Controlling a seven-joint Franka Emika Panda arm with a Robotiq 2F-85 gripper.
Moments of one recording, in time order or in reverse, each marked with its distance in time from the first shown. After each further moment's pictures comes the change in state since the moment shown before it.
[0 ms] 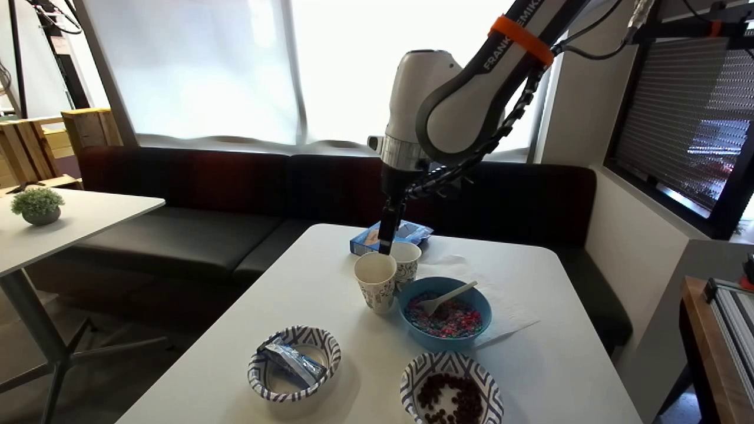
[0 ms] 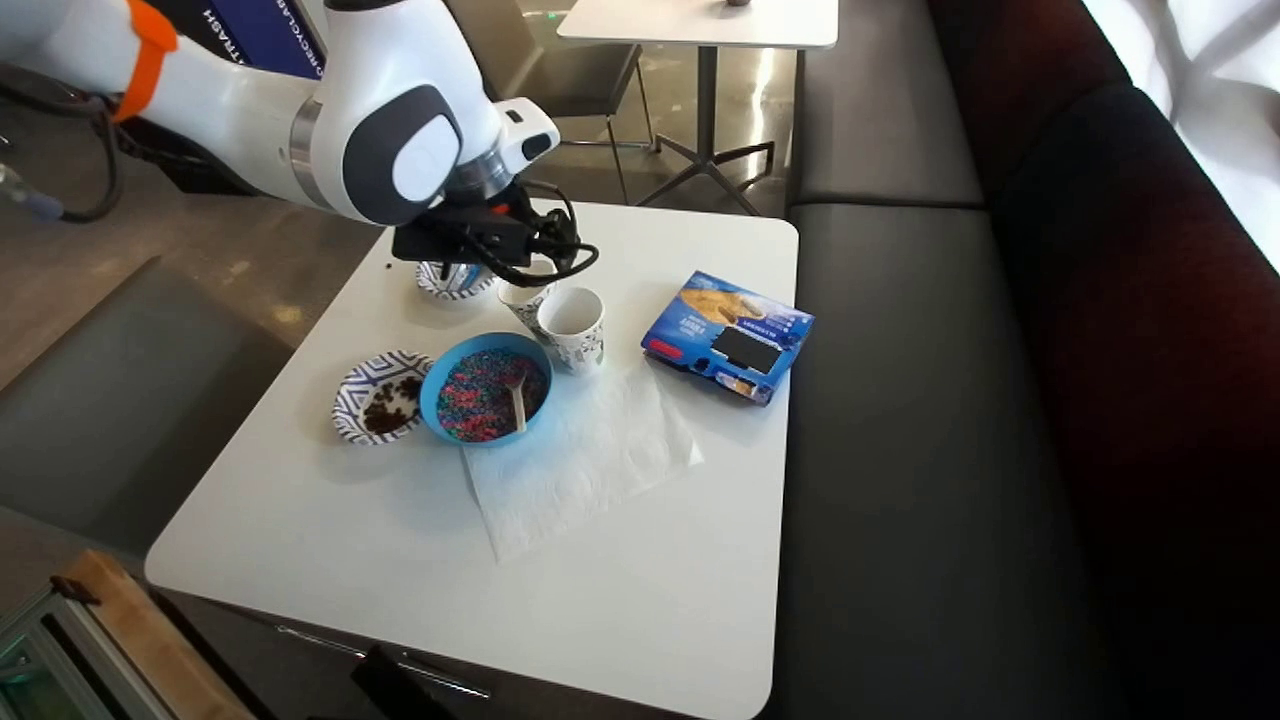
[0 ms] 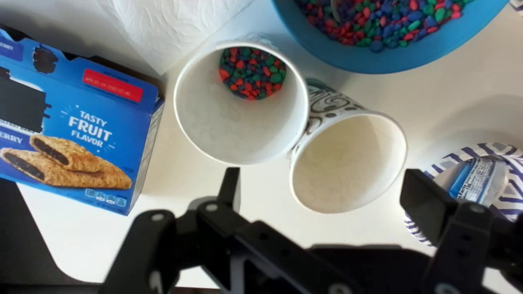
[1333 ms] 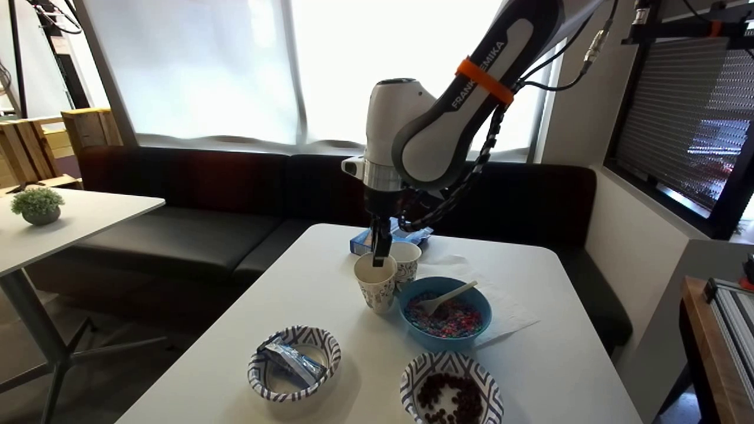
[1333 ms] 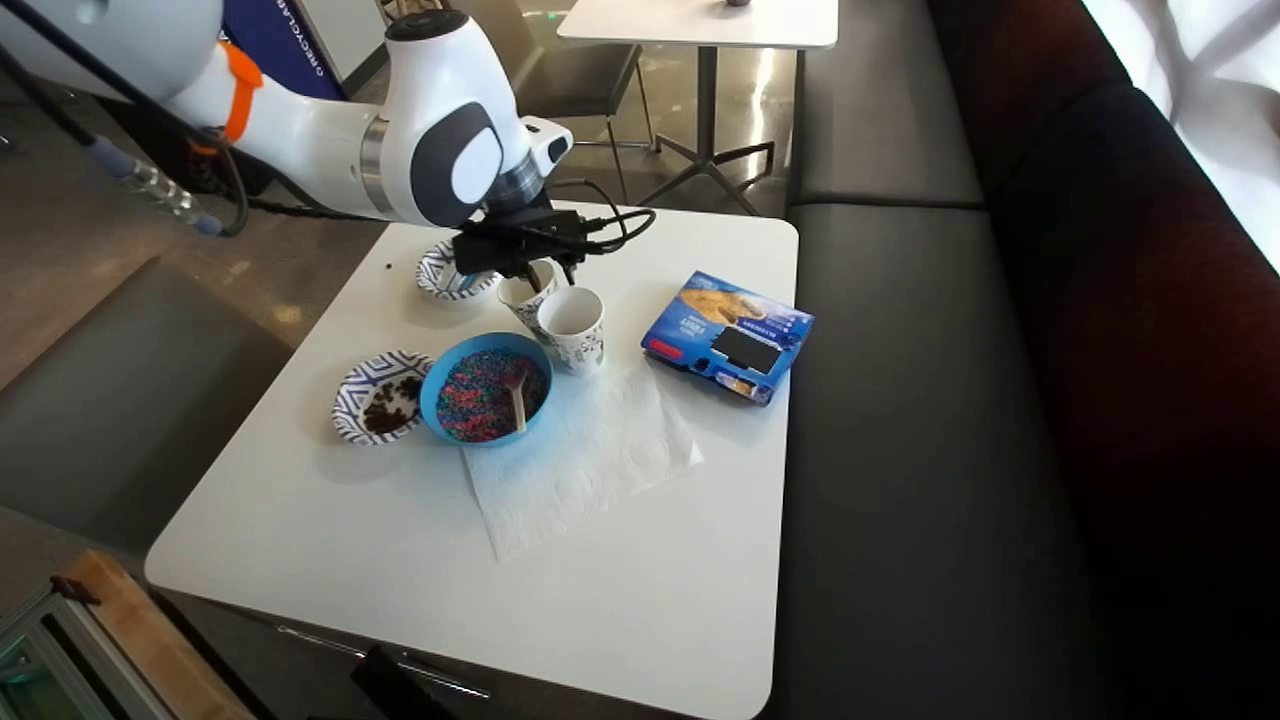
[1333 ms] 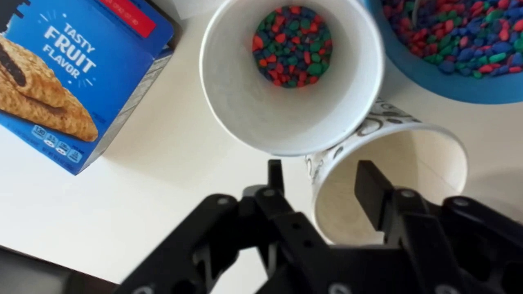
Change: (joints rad) arm 0.022 0.173 -0.018 0.181 -0.095 -0.060 -0.249
